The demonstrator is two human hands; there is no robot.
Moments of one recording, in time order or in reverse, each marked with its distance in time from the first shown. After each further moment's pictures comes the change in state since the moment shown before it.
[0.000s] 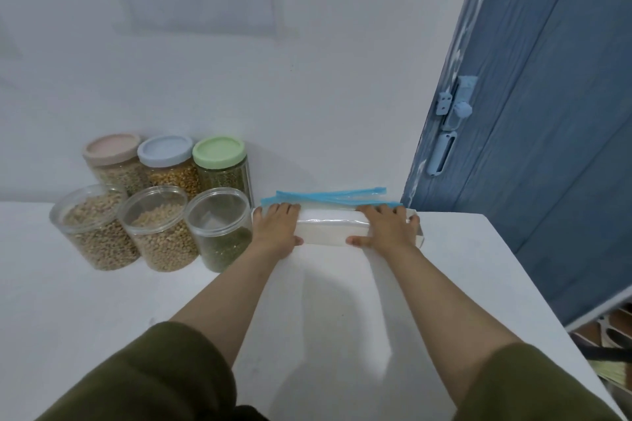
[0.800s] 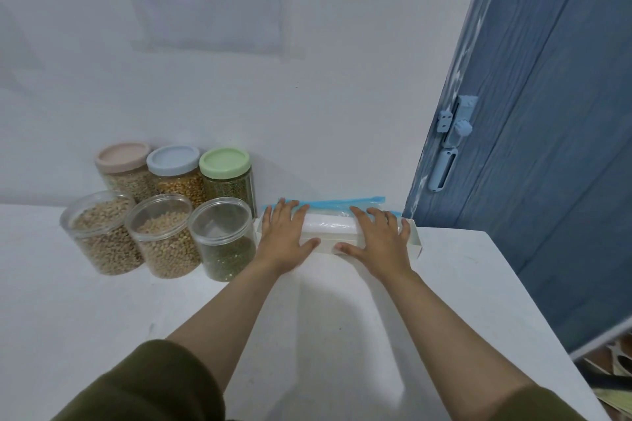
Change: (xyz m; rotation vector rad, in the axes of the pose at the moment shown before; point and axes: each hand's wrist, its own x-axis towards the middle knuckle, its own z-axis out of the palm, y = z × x) left_hand -0.012 0.006 0.001 -0.230 0.180 0.087; right_hand -0.012 -0.012 0.001 0.129 0.173 -0.103
